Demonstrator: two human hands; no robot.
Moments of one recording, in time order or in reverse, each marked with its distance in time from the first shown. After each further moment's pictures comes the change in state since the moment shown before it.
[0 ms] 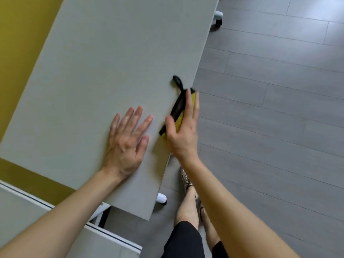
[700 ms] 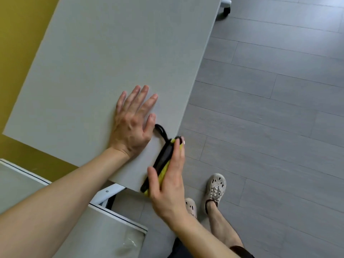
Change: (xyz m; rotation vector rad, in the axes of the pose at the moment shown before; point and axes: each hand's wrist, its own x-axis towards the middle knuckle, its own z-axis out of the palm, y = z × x) left_hand 0.000 -0.004 0.008 0.015 0.053 -0.011; right_hand -0.176 0.016 0.014 0.026 -0.157 0.030
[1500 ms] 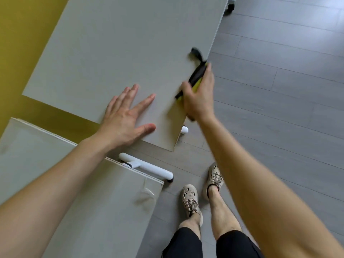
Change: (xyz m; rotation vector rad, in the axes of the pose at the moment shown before) left_hand -0.101 -0.021 -0.069 0.048 -0.552 -0.200; right_hand 0.108 -0.013 -0.018 -0.132 0.126 0.106
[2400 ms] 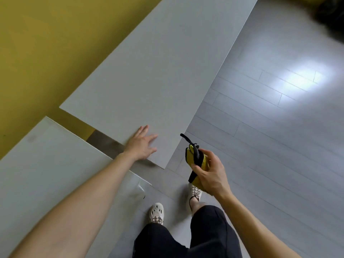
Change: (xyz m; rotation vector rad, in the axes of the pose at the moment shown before) left_hand -0.017 0.045 -0.005 -0.325 -0.111 -0.181; right_hand -0.143 -0.050 -0.168 -0.347 -0.293 0.094
